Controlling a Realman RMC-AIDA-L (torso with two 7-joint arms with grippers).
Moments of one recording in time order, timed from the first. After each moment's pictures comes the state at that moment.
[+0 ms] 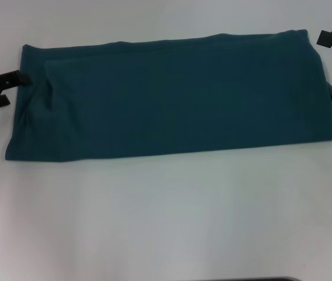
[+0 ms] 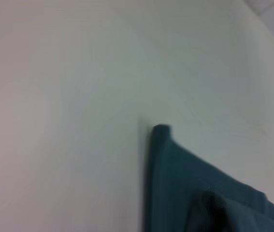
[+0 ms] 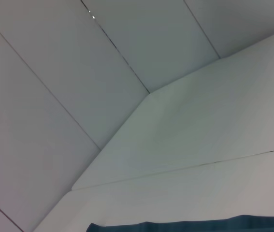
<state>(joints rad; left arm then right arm) -0.46 -2.08 -2.57 -0.80 -0.88 1.18 -2.45 0.40 2.00 -0.43 -0.71 -1.94 -1.57 1.82</state>
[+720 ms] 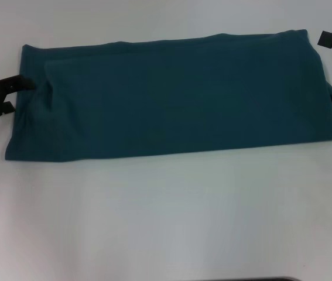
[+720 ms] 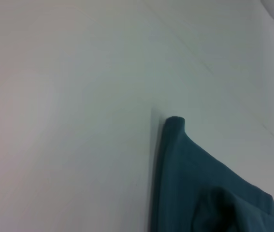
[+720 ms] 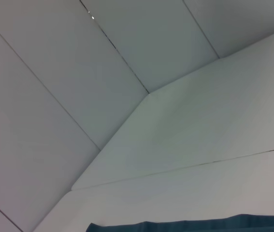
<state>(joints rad) -0.46 -2.10 -2.57 -0.78 -0.86 1.16 -2.51 0.39 2.00 -0.43 -0.71 -1.94 -1.57 1.82</state>
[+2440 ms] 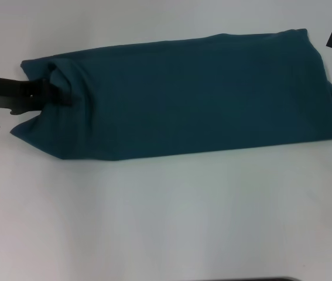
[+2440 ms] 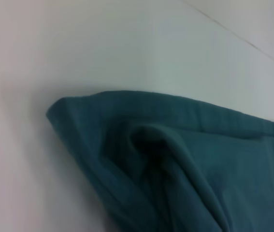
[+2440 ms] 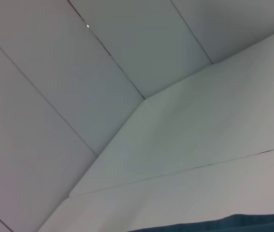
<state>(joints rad) -0.61 -2.04 -2.36 -0.79 -0.77 1.34 -2.60 0.38 2.00 -0.40 -0.71 -1.94 -1.59 1.82</state>
